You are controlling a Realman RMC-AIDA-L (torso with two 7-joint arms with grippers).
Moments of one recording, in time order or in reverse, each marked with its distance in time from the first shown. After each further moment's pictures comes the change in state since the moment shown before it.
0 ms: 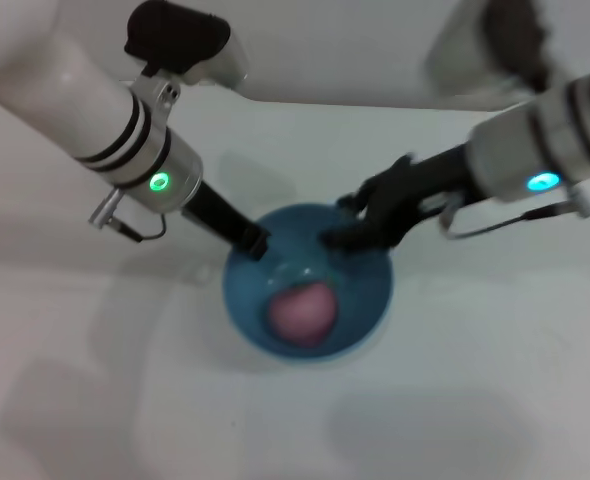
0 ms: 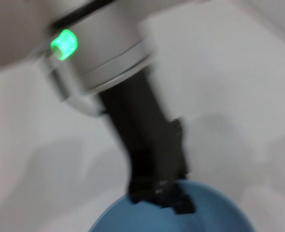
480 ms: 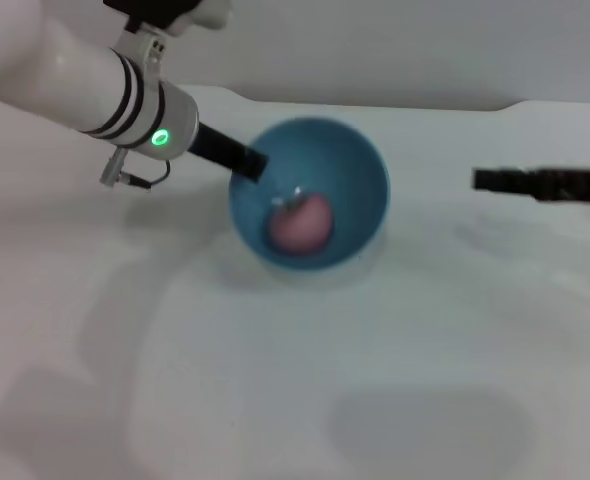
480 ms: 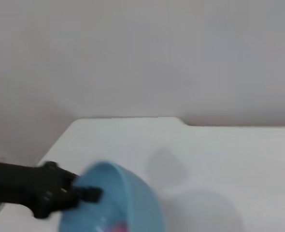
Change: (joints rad) left arm 0.041 0.004 0.012 0.016 -0.009 -0.287 0.031; right arm -0.244 -0.010 0.477 0.134 0.152 0.003 -0.007
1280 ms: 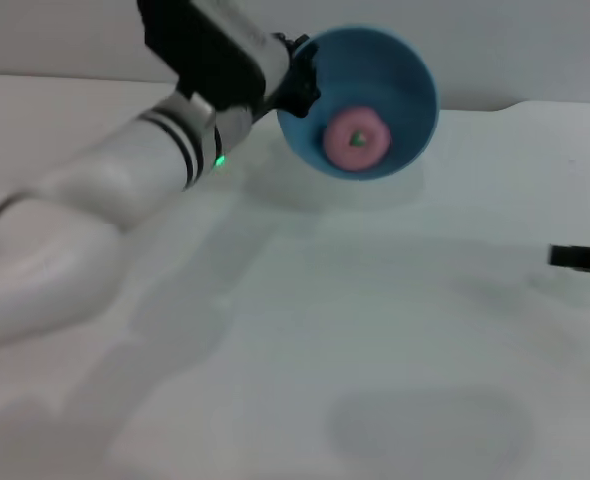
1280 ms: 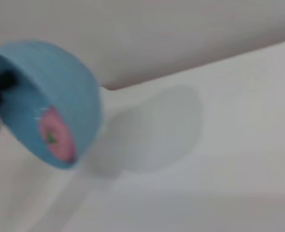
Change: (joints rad) left arm 0.194 -0.004 0.557 -0.056 0.077 -1.115 0.023; right arm -0.083 -0.006 0.206 0.071 -0.180 -0.054 0.027
